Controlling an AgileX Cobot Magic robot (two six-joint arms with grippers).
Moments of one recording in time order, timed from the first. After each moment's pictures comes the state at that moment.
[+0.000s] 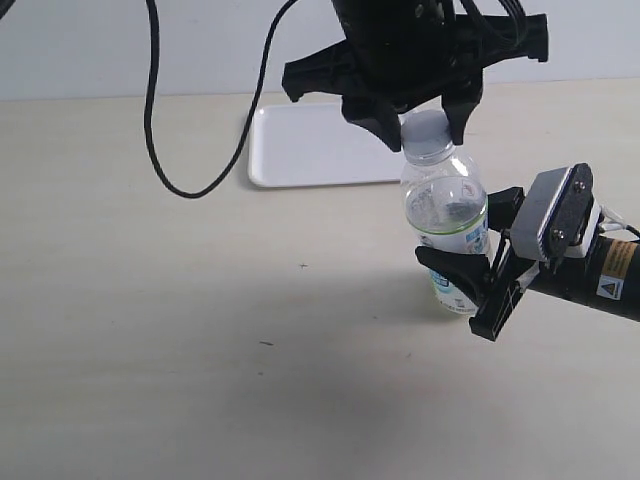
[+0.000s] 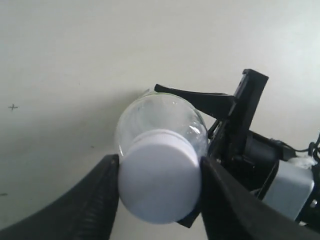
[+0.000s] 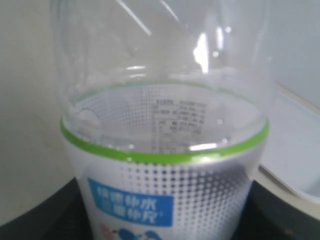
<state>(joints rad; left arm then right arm) -0.91 2.06 -2.06 -0.07 1.23 -0.70 -0.14 1.93 -0.41 -0.95 -1.19 -0.09</state>
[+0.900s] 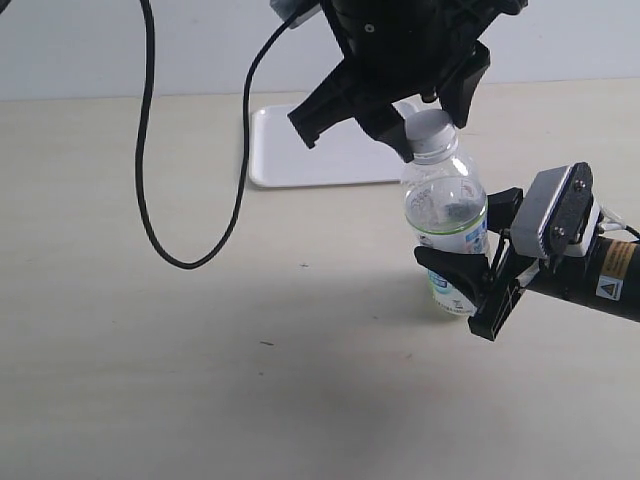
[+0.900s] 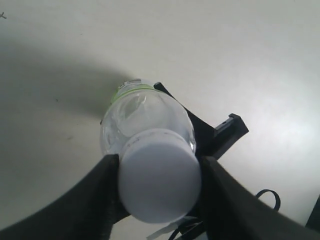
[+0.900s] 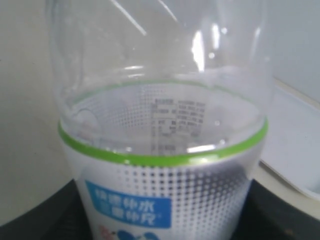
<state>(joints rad) -0.91 2.06 -2.06 -0.10 1.22 -1.25 -0.14 1.93 -0.41 -0.94 -1.19 -0.06</state>
